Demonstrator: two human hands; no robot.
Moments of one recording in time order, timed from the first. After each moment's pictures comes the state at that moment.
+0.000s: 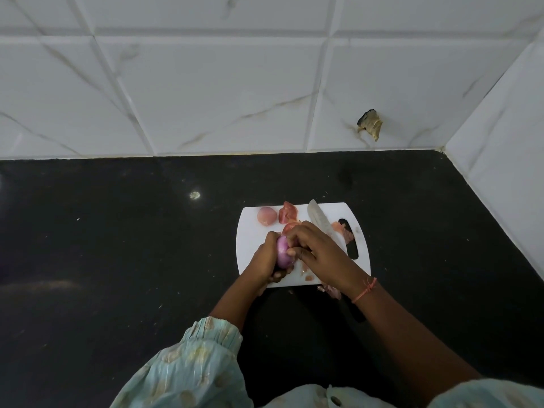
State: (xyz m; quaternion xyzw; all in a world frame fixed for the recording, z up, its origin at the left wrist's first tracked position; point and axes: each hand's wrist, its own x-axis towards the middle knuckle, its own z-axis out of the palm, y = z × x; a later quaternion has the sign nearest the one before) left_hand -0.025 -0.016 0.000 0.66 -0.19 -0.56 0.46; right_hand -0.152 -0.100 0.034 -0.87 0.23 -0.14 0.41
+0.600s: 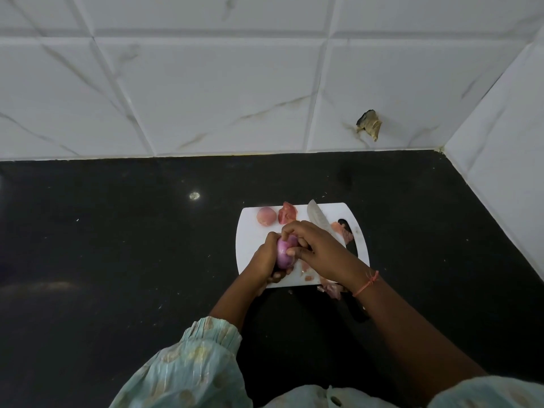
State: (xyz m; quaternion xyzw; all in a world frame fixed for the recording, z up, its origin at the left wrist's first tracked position) left_hand -0.025 -0.015 0.004 0.65 -0.21 -0.57 0.46; right_hand -0.150 -0.103 0.050 -0.87 0.25 -0.09 0.41
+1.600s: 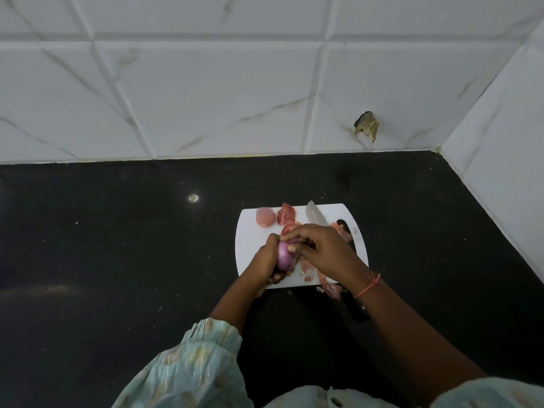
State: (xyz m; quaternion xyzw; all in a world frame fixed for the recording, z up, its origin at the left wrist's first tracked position) left_hand -0.026 -0.015 0.003 0.66 -0.20 -0.56 0.45; right_hand -0.154 -0.106 0.046 -0.85 0.27 -0.15 0.43
